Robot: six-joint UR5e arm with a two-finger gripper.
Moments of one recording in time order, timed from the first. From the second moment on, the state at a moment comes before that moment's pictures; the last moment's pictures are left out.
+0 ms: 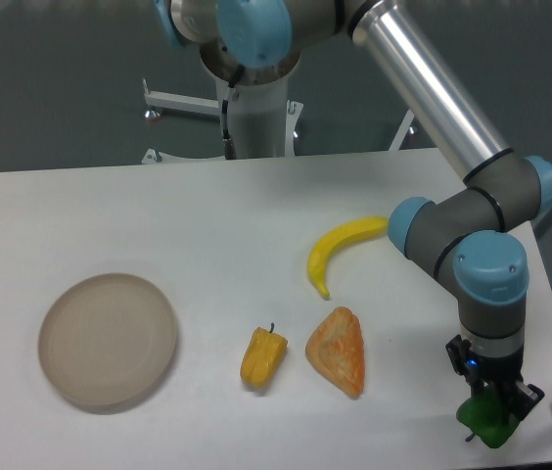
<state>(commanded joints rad) 2.37 -2.50 -0.79 -1.00 1.63 1.43</state>
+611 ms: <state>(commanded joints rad) 2.32 -2.37 -0.90 -1.09 1.56 1.30</state>
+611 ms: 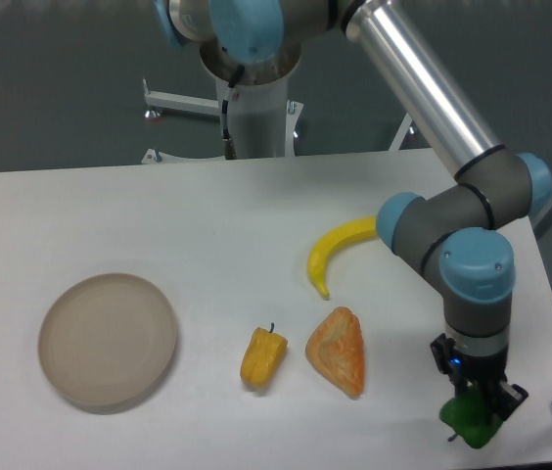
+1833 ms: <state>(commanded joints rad) 1.87 -2.10 -1.36 -1.04 1.44 0.51</state>
